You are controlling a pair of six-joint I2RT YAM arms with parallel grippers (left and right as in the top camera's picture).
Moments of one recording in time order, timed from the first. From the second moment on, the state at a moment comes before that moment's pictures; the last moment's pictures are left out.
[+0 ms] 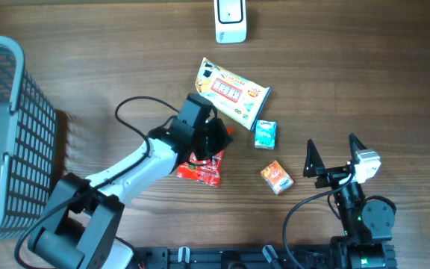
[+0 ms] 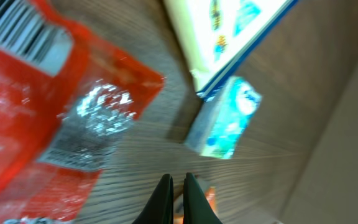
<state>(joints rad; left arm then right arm) -0.55 1.62 0.83 -0.16 0.40 -1.11 0.04 0.01 0.01 0.00 -0.13 0.13</state>
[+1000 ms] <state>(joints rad) -0.26 1.15 1.19 -1.10 -0.12 -0.78 0.04 0.20 0.33 0.11 -0.74 0.93</state>
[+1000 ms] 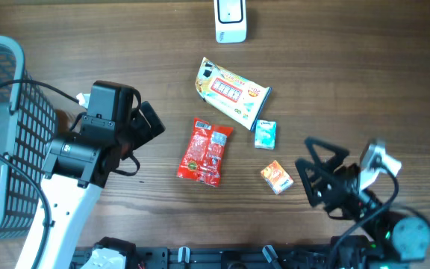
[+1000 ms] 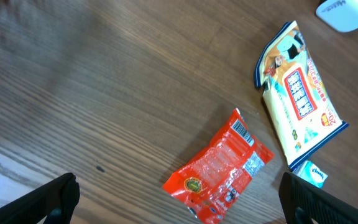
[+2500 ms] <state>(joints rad) -0.23 1.66 1.03 -0.93 0.12 -0.50 0.50 1.72 0.85 -0.27 -0.50 0.71</state>
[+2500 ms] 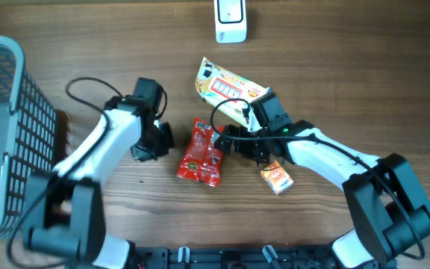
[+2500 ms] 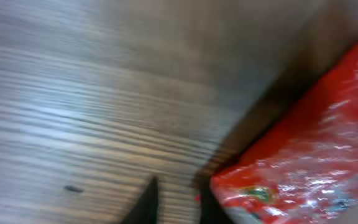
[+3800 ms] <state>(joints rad) -0.23 1.79 0.90 -0.62 0.47 -0.70 0.67 1.81 0.83 -0.11 -0.53 1.10</state>
